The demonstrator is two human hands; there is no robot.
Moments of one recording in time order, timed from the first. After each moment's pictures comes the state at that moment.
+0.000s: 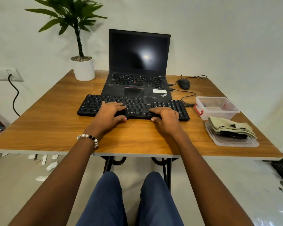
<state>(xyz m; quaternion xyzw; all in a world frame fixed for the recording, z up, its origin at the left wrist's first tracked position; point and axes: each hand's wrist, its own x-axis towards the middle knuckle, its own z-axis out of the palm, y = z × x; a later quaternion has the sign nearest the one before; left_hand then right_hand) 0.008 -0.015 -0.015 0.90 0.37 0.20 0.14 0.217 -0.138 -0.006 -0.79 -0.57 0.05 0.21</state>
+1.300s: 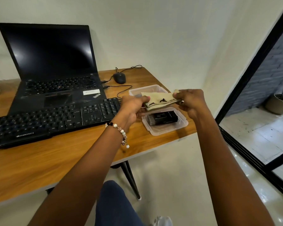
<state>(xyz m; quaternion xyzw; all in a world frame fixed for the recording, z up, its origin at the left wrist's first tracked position) 0.289 -0.159 0.038 0.58 0.37 0.20 0.70 0.414 -0.302 0.060 -0.75 -0.10 0.15 0.64</state>
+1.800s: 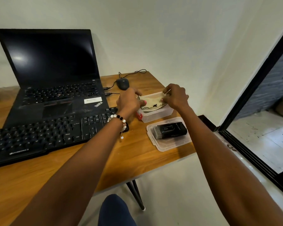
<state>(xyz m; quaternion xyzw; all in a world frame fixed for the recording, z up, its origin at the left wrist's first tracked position) 0.336 -0.088 0.029 0.81 0.36 0.24 0.40 0.466 -0.204 0.038 -0.90 -0.29 0.00 0.33</state>
